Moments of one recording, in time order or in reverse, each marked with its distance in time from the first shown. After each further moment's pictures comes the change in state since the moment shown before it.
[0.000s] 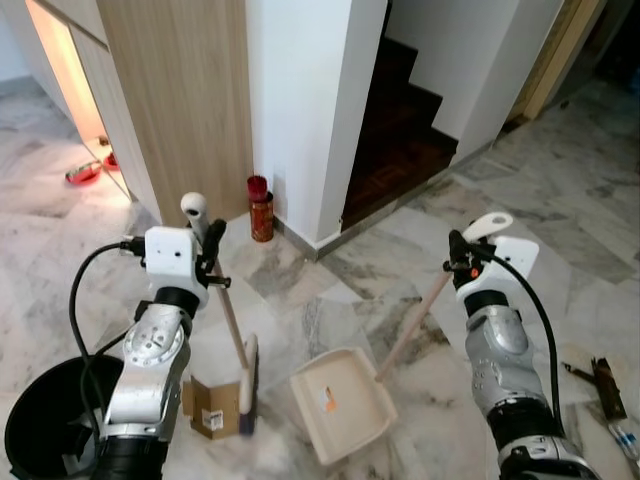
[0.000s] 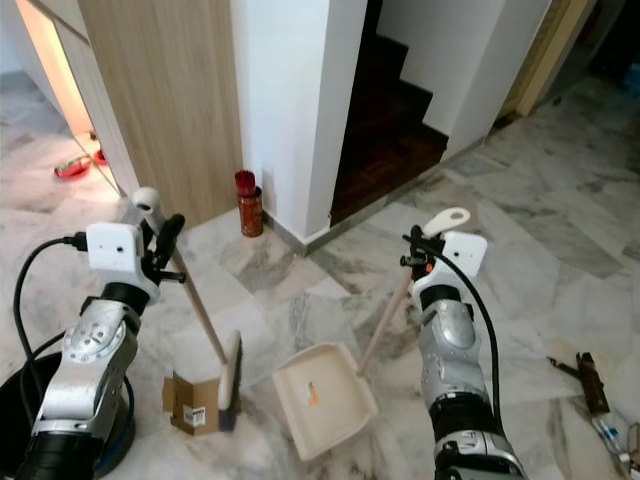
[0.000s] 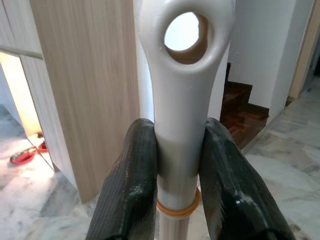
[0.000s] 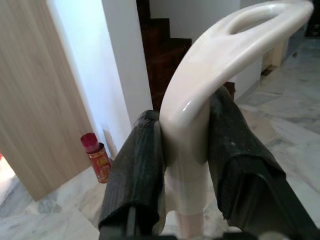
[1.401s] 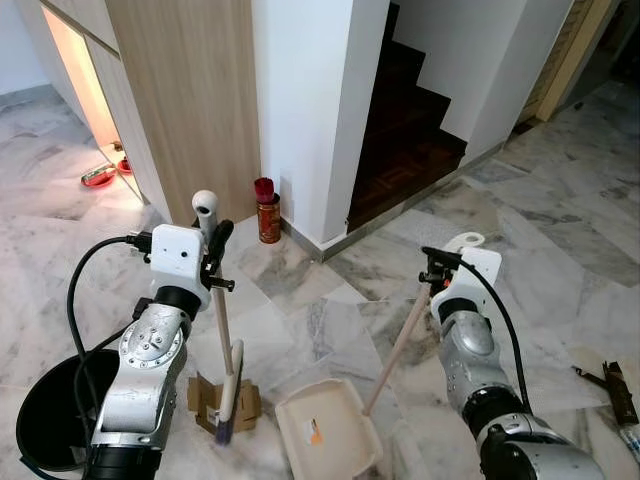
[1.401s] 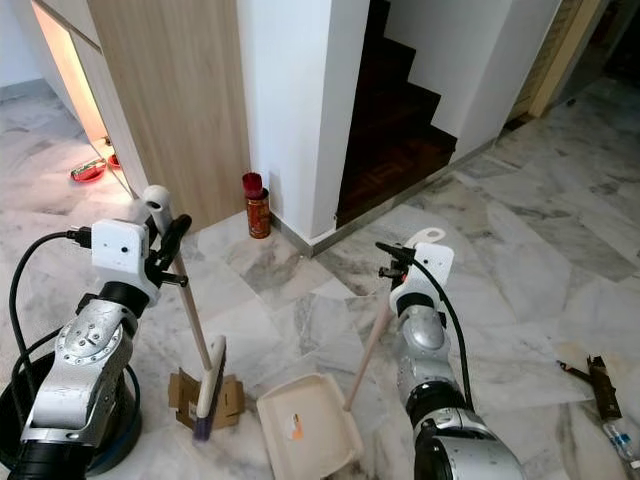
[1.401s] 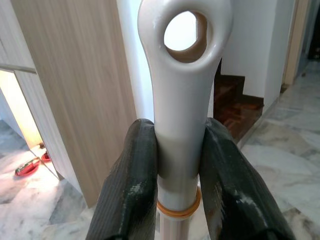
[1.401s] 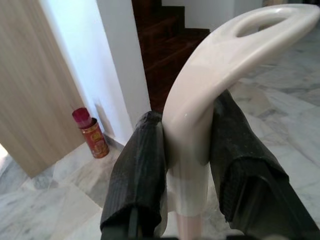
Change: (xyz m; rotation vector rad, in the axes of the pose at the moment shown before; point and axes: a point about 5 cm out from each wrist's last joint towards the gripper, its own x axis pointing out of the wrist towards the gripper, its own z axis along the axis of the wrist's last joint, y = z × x) left arm -0.011 -0.005 0.013 0.053 0.008 -0.083; right arm 0.007 0.019 -0.029 -0.024 0.126 -0.098
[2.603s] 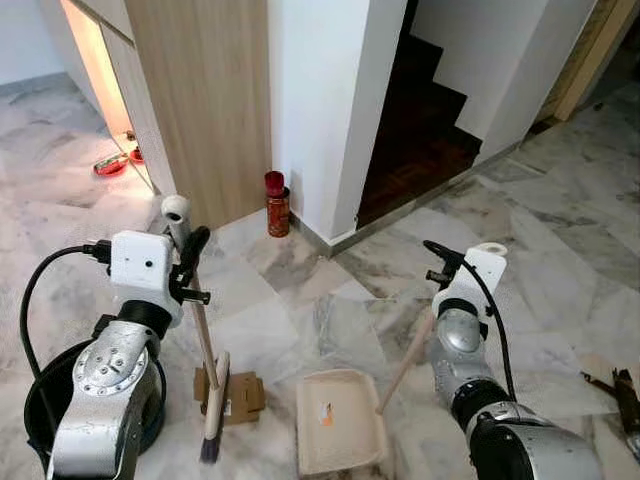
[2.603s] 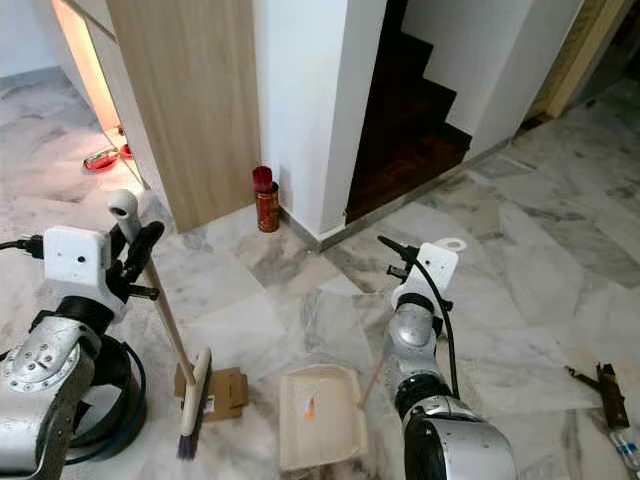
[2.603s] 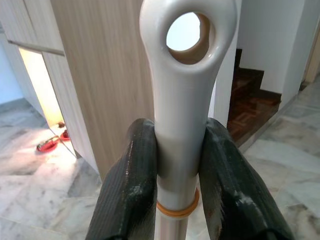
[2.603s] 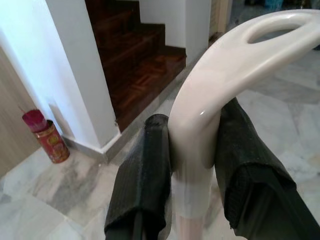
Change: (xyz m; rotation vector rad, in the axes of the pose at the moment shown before) left arm -0.032 0.016 0.030 -0.030 0.030 0.048; right arm -0.005 0.003 -0.011 -0.035 0.017 -0.263
